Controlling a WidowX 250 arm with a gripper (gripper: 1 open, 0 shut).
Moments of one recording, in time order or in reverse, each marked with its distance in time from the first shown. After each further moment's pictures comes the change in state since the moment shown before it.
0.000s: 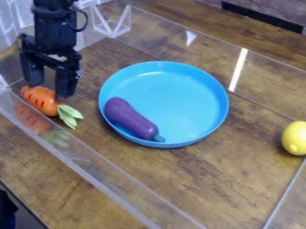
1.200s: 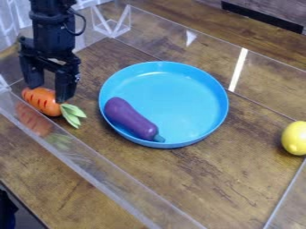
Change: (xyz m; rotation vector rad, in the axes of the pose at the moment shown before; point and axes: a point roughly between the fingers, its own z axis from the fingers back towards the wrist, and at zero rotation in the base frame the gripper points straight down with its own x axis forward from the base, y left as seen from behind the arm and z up) arm 0.014 0.004 -0.010 0.019 -0.110 0.008
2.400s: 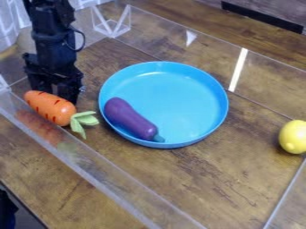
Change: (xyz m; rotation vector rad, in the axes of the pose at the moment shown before) arm -0.001 0.005 -0.030 -0.008 0.007 0.032
